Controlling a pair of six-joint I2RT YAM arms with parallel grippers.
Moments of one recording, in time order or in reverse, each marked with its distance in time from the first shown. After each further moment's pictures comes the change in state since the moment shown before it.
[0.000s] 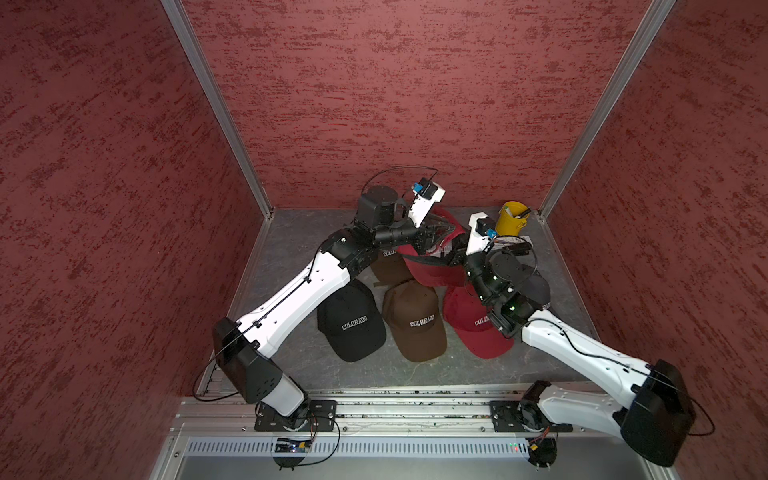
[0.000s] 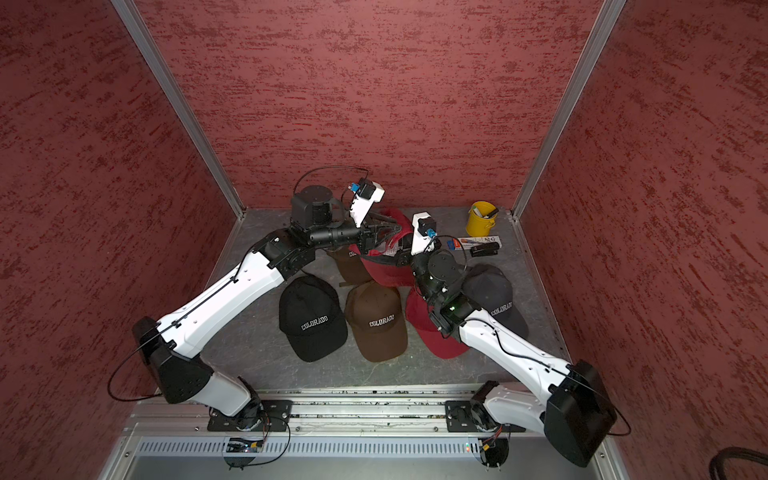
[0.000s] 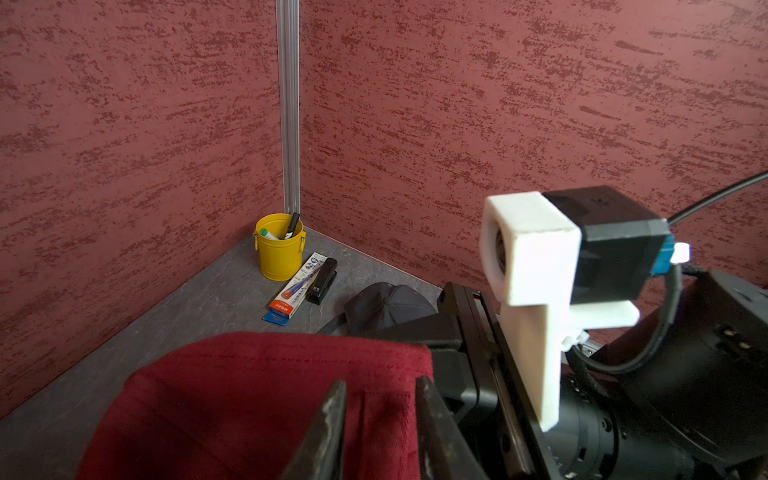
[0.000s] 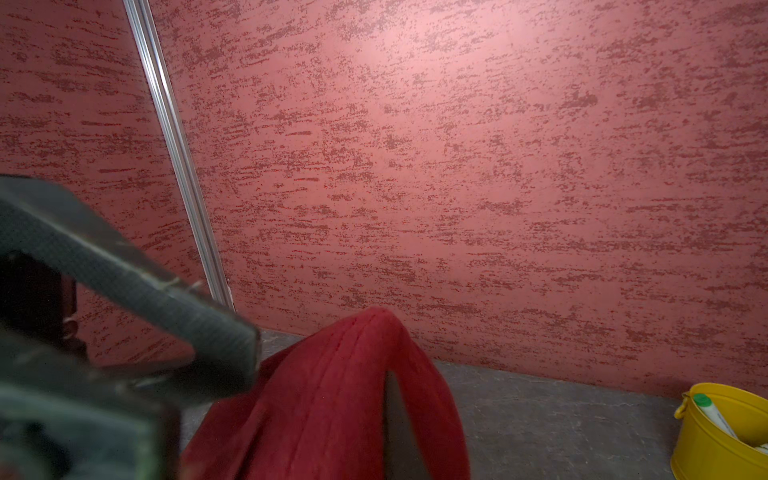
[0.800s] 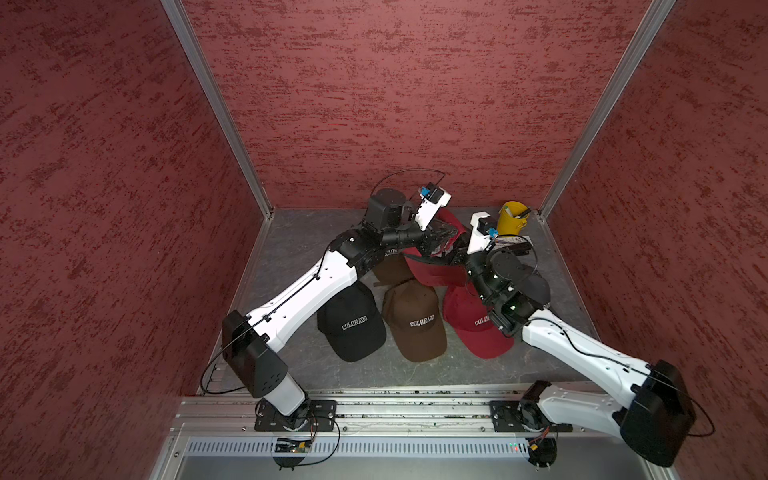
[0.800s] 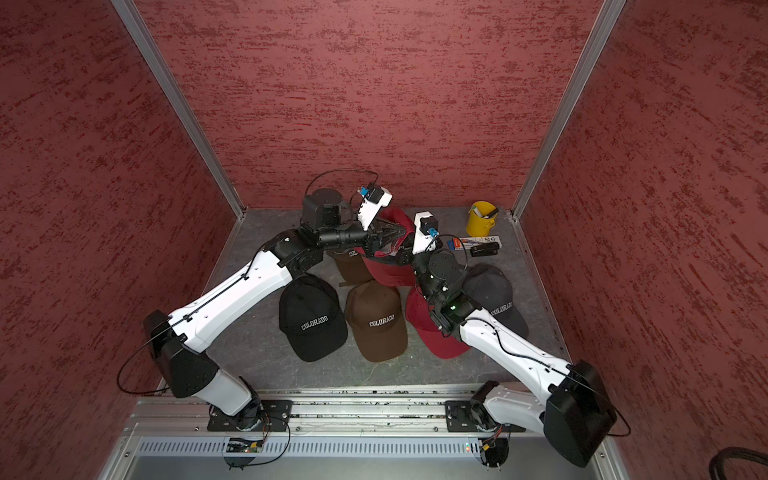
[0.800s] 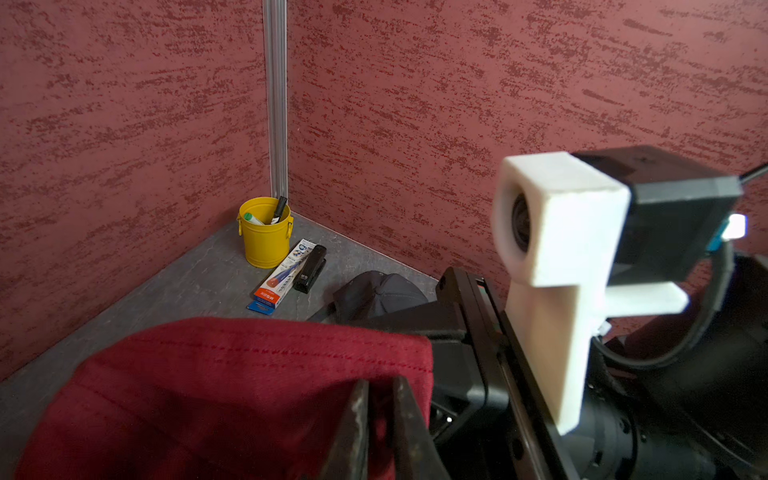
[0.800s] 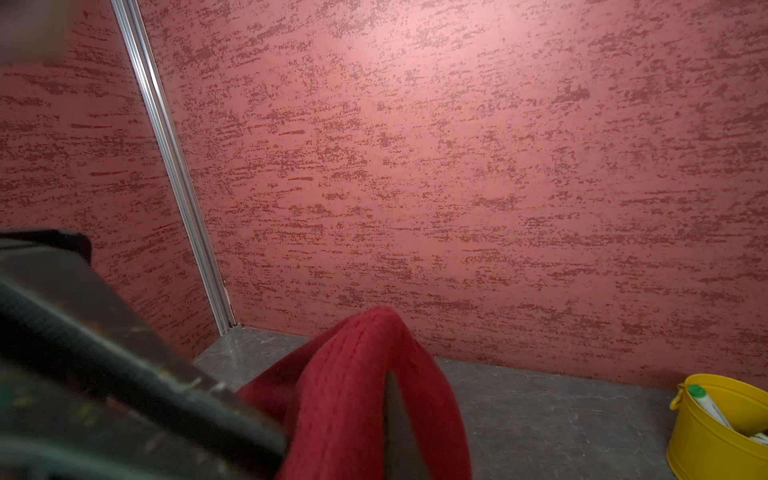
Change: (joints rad) left arm -0.019 0.041 0.000 0.006 0.009 -0.025; right arm -0.002 0.000 0.001 -0.008 0.002 0.008
